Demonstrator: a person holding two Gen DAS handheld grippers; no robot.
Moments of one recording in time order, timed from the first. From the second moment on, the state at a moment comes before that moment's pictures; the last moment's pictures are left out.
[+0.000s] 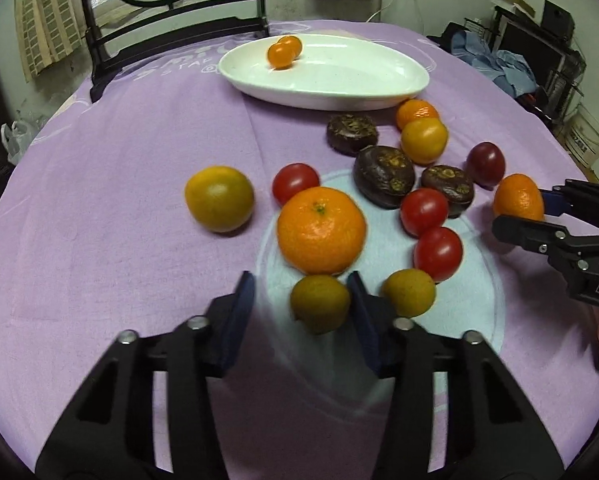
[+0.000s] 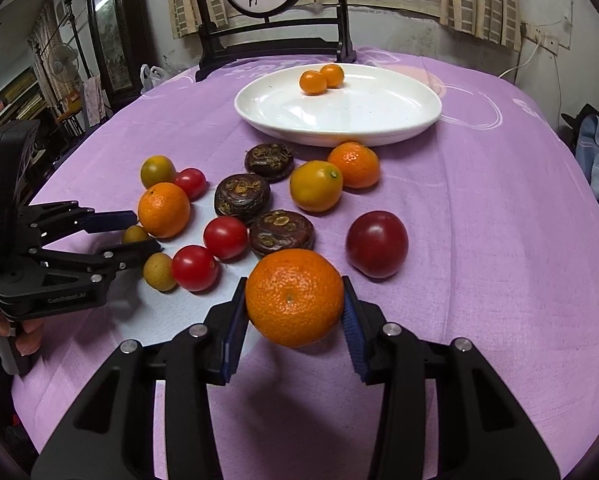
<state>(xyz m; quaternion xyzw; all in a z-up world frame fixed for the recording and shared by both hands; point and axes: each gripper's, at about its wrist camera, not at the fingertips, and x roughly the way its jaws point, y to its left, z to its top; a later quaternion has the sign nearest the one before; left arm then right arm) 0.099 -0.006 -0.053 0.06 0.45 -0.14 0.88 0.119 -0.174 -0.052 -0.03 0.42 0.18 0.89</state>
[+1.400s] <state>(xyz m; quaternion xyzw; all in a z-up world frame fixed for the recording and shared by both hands) 0.279 -0.047 -0.013 -0.04 0.44 -0.03 0.90 0.269 -0.166 -0.021 -0.03 0.39 0.11 0.91</state>
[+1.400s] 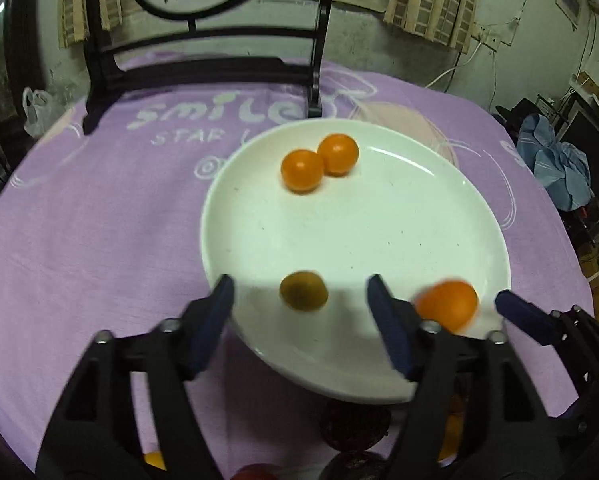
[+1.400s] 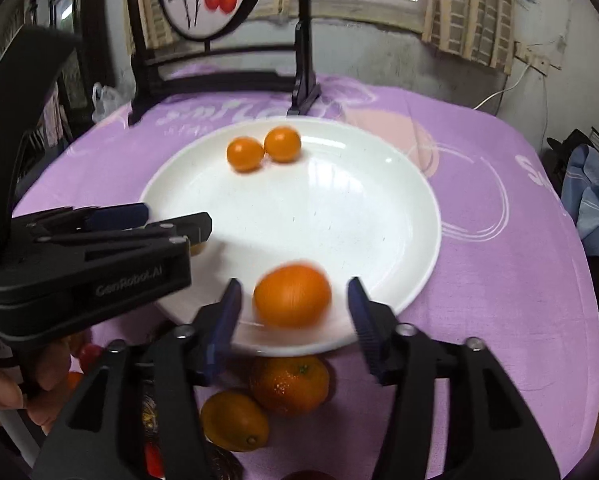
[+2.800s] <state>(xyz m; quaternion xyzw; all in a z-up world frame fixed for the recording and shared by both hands) 0.119 0.020 -0.018 -0.04 0.41 -0.09 0.91 0.160 -0.201 -0.062 -0.04 0.43 0.11 0.89</state>
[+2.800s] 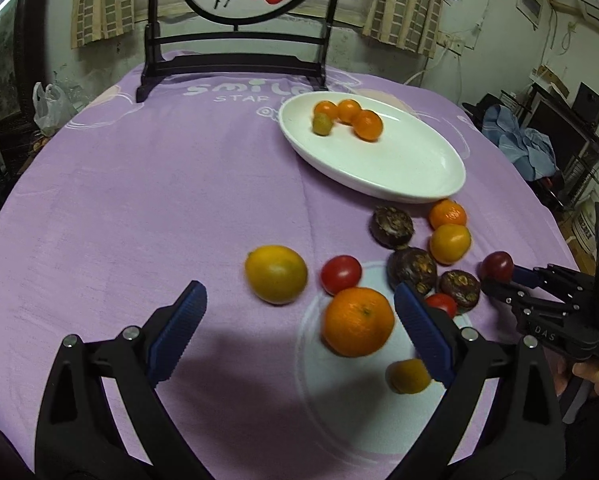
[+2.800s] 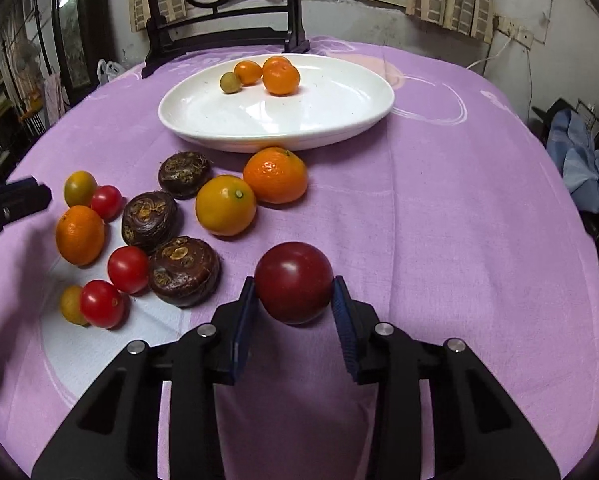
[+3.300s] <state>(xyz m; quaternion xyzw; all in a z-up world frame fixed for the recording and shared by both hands) 0.128 -0.006 -0.050 -0.04 0.46 -0.11 0.88 0.146 -0.191 -0.056 -0.05 0.42 0.14 0.90</state>
